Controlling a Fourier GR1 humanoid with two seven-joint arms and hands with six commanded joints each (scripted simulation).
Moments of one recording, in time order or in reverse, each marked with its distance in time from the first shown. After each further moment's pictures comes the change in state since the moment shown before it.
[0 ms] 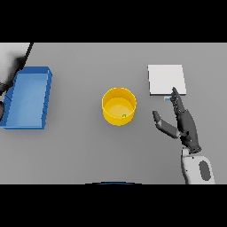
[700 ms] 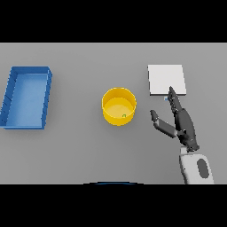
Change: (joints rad) left arm 0.398 0.156 0.453 0.047 0.435 0.276 0.306; right arm -0.021 -0.003 0.012 0.022 0.011 0.004 -0.018
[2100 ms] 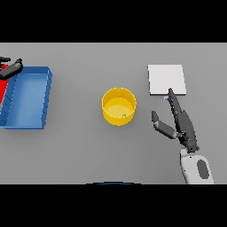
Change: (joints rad) left arm 0.701 -0.096 0.126 -0.789 0.366 -0.102 0.229; right arm 0.009 -0.015 0.012 0.007 0.034 -0.004 -0.021
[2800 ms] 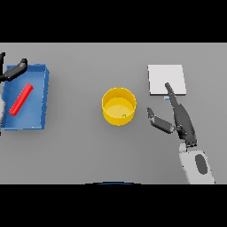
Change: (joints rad) left arm 0.000 -0.022 -0.024 -0.001 -0.081 0.000 -0.023; right arm -0.067 -0.045 0.039 -0.009 0.131 -0.037 0.097
